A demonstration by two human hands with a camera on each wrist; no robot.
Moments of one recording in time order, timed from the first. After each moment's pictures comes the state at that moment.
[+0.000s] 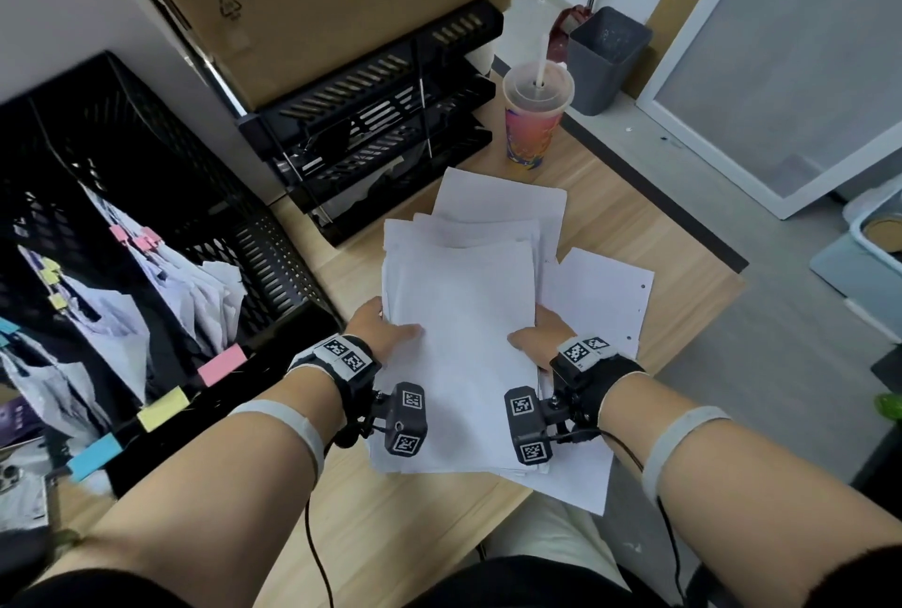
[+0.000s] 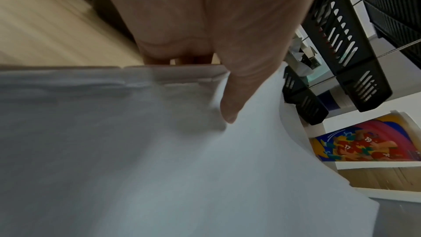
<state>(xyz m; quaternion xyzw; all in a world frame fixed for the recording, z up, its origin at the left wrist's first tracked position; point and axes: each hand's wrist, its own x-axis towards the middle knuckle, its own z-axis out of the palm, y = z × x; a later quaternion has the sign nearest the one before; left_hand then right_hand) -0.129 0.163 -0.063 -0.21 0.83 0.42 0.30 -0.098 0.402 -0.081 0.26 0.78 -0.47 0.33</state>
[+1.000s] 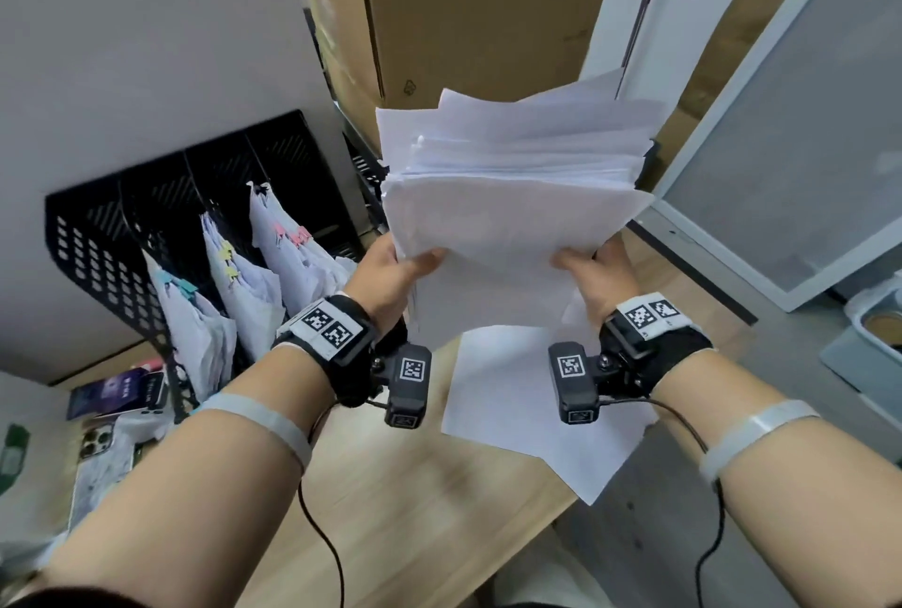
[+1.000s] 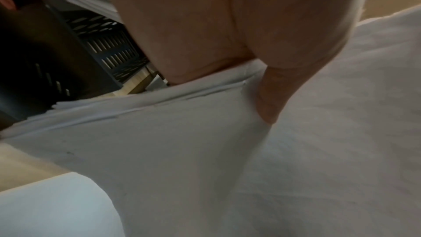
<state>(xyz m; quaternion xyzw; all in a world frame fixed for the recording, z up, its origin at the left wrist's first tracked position) -0.105 0.105 0.086 -0.02 0.64 0.76 0.11 -0.103 0.354 0.081 0.16 0.74 -0.66 -0.03</state>
